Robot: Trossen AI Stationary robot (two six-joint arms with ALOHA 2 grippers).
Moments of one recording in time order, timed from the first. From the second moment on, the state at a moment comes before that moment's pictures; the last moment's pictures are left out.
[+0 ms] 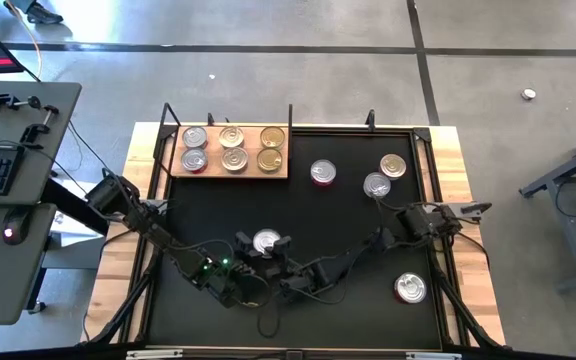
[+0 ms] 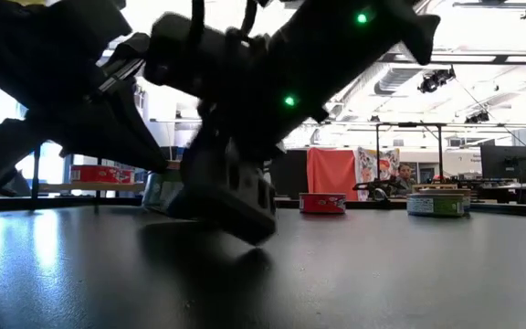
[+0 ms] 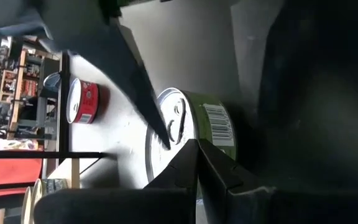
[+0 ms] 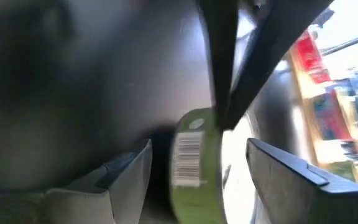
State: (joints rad) left arm -0.64 1.74 0.83 -0.15 -0.88 0.16; right arm 0.43 2.31 1.56 -0.08 0.82 -0.28
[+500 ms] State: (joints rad) left arm -0.67 1.74 0.90 -0.19 -0.89 0.18; right arm 0.41 2.33 1.58 -0.12 0.97 -0.26
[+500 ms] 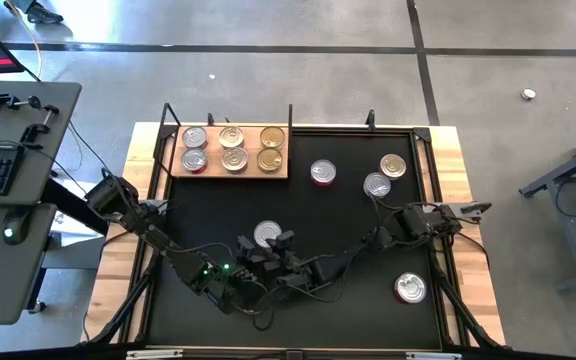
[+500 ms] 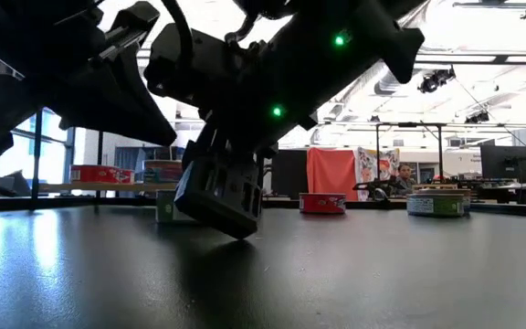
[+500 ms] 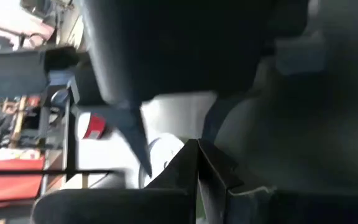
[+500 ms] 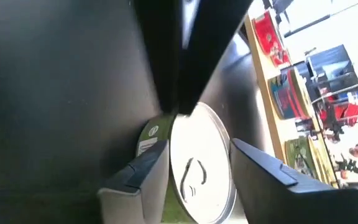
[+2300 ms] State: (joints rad) left arm -0.28 1.64 0.55 0.12 -0.59 0.05; right arm 0.14 2.16 1.49 -0.49 0.37 0.30
